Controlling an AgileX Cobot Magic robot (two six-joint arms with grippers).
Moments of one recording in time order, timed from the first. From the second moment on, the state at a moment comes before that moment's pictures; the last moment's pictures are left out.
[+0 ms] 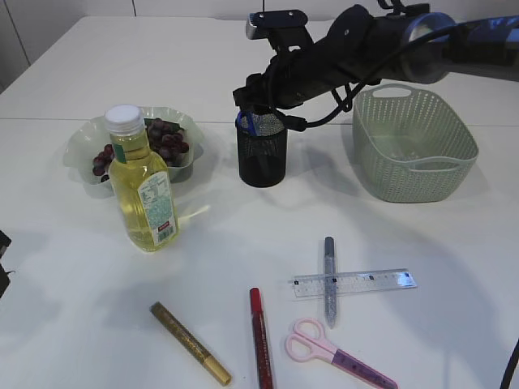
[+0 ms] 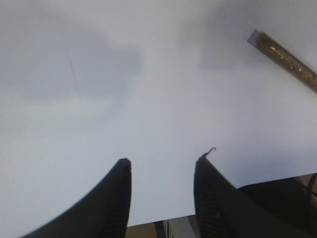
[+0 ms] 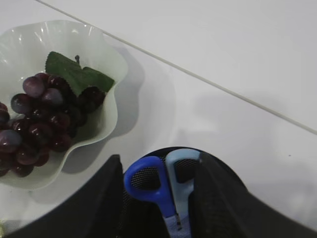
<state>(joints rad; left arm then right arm) -0.25 1.31 -0.83 -0.10 0.97 -0.08 0.34 2.30 -1.92 0.61 0.43 -0.63</state>
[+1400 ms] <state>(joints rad) -0.25 1.28 -0.83 -0.10 0.96 -0.08 0.34 1.53 -1.66 -0.02 1.25 0.02</state>
